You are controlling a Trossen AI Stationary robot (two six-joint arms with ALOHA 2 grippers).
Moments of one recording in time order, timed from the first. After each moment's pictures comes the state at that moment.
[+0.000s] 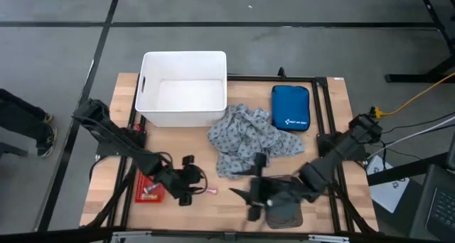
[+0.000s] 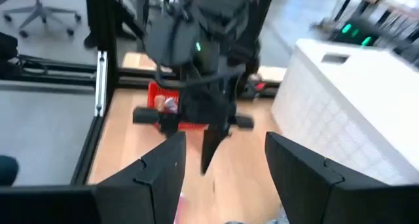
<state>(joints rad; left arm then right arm) -0.63 1.45 0.89 -0.25 -0.38 -0.59 0.71 1.76 1.67 -0.44 0.79 0.22</state>
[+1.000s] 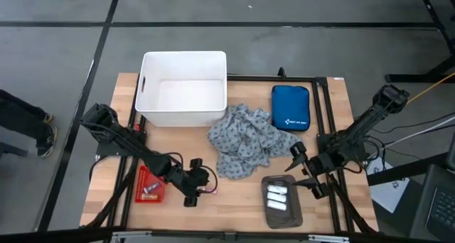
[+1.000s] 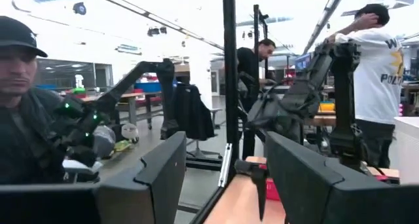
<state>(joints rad) -0.55 1.57 0.90 -0.13 -0.23 -0.48 0.82 1.01 0.26 1.05 0.39 -0.06</state>
